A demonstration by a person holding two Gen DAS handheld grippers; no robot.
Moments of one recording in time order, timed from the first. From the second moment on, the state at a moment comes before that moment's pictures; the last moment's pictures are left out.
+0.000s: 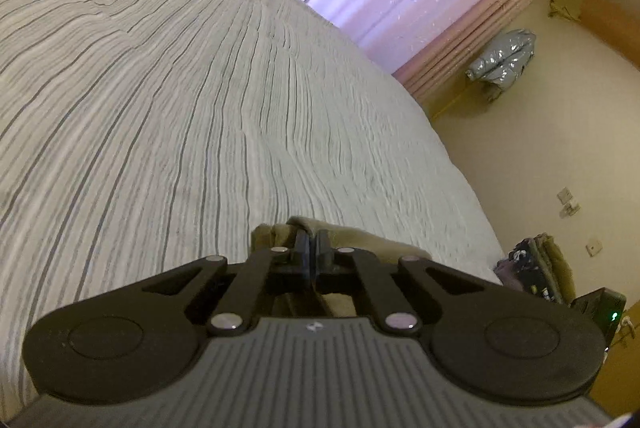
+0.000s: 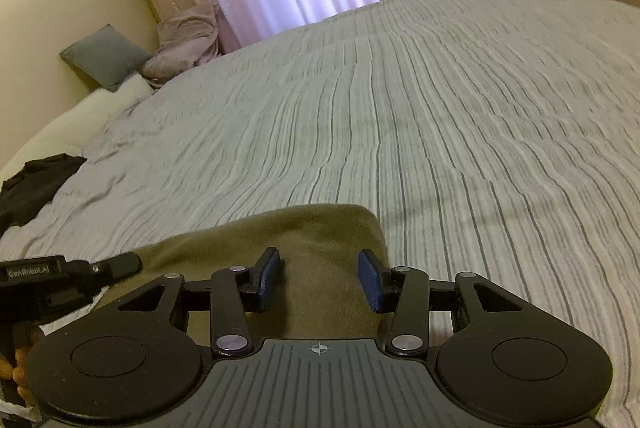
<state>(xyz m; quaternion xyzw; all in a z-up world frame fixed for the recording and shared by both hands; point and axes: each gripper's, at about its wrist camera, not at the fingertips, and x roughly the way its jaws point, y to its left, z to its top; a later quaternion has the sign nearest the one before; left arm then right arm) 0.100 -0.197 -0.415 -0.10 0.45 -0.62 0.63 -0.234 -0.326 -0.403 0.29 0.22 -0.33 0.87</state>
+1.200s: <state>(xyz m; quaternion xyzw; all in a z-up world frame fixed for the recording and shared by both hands) 0.045 -0.161 -0.364 0.02 0.36 -0.59 0.72 -0.294 -0.313 -0.391 0.34 0.17 -0.40 0.83</state>
